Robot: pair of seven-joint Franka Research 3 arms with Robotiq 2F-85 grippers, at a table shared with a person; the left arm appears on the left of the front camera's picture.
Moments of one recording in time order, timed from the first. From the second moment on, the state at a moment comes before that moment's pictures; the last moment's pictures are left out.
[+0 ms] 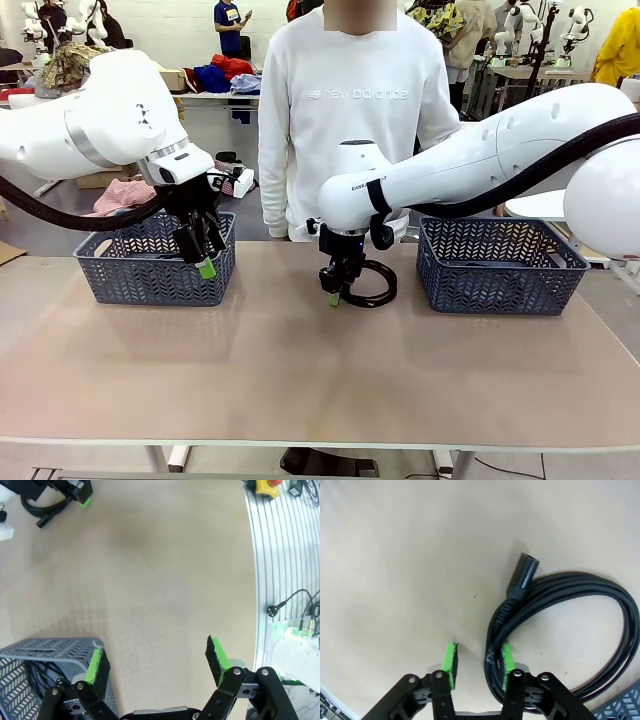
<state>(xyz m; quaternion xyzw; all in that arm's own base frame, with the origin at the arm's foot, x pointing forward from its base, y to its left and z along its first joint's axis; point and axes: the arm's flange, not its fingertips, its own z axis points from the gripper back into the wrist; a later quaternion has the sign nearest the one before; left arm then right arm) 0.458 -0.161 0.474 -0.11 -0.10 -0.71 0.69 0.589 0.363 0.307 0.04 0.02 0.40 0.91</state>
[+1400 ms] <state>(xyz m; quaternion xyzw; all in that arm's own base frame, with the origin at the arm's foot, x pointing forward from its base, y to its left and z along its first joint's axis) 0.458 -0.161 0.475 -0.11 -0.10 -0.71 0.69 0.543 0.325 0.456 0.02 0.05 0.53 0.84</state>
